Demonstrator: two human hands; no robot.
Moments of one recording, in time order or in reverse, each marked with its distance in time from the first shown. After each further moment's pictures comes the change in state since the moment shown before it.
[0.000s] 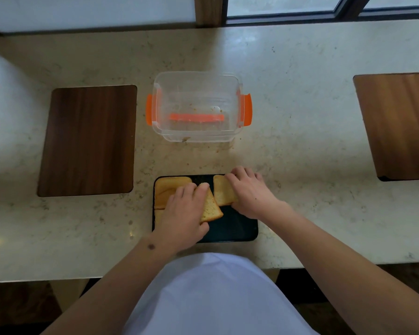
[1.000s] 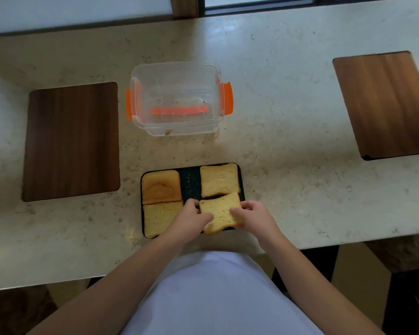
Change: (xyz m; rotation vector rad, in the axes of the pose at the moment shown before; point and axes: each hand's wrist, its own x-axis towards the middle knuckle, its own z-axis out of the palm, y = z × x) left_hand 0.000 0.030 0.040 -0.877 -0.330 -0.610; right_hand -0.089 -0.020 0.040 1.453 0.026 0.767
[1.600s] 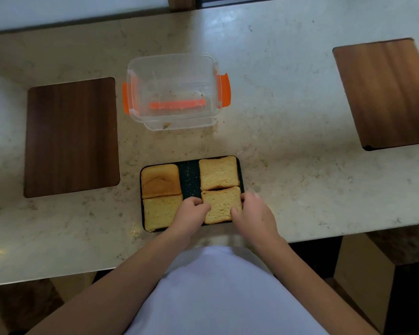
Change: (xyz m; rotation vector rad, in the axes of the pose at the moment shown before) left_hand -0.003 0.002 0.015 -0.144 0.086 -0.060; right_hand -0.015 0.000 0.013 -0.794 0.239 -0.228
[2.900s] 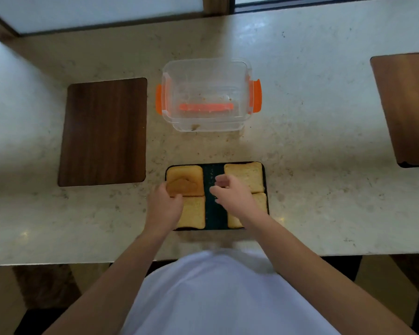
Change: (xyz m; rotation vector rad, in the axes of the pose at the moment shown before) left_hand 0.008 -0.017 -0.099 0.122 0.381 0.173; right_hand 0.032 -0.095 0.009 0.576 -0.317 -0.057
